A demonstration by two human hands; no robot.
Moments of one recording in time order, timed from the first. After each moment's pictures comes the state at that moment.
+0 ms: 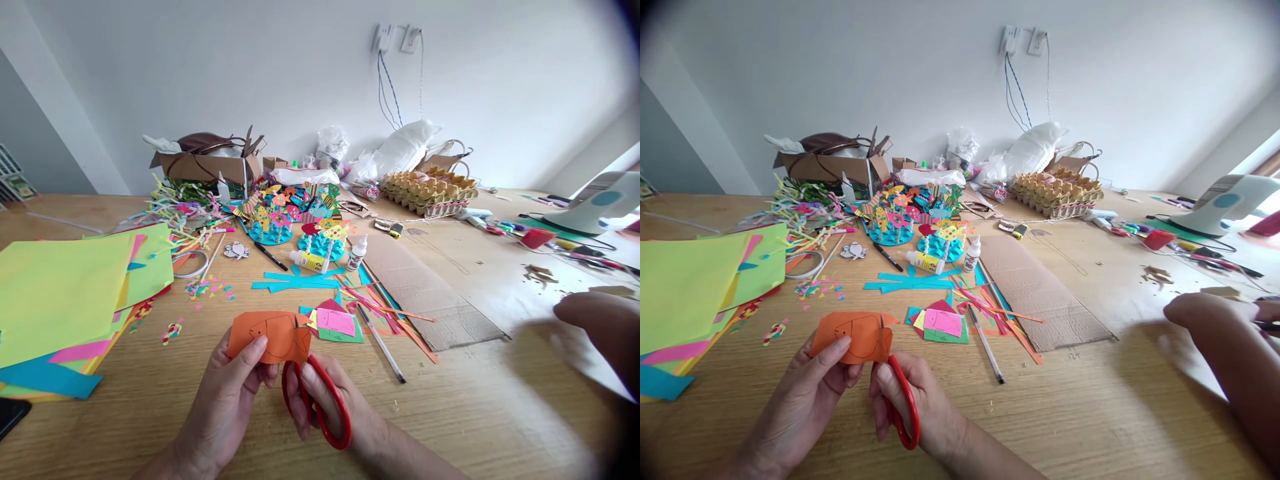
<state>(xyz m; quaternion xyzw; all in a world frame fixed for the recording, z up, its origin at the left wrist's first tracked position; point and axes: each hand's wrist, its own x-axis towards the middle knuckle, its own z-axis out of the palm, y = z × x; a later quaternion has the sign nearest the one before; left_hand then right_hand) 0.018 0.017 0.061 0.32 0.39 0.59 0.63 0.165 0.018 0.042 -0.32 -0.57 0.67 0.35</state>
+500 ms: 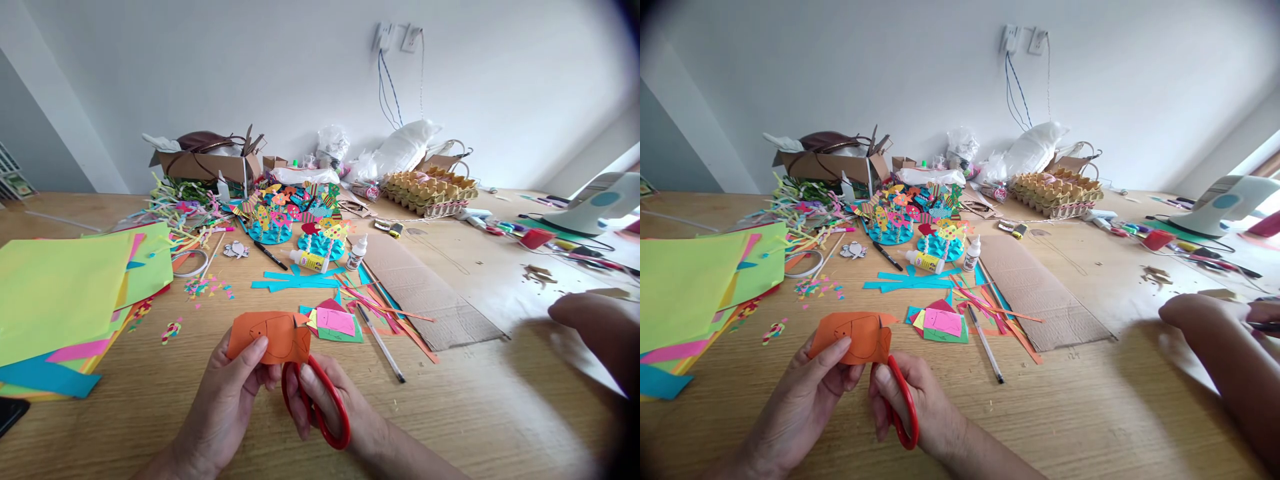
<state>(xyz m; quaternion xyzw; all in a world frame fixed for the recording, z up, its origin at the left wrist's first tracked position) 0.017 0.015 0.060 0.33 0.37 0.58 0.65 0.166 0.019 0.039 -0.30 -0.57 0.67 0.36</state>
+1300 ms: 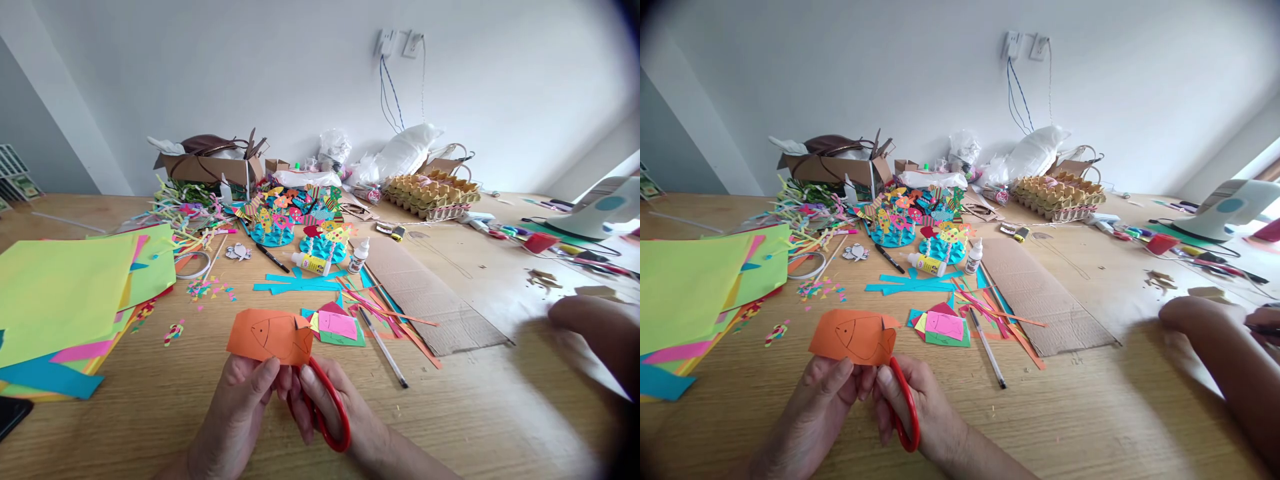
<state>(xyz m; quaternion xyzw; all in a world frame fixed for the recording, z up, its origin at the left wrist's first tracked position) 0.026 0.008 0.049 0.37 0.31 0.56 0.67 0.165 0.020 0.028 -0.28 -0.57 0.67 0.38</state>
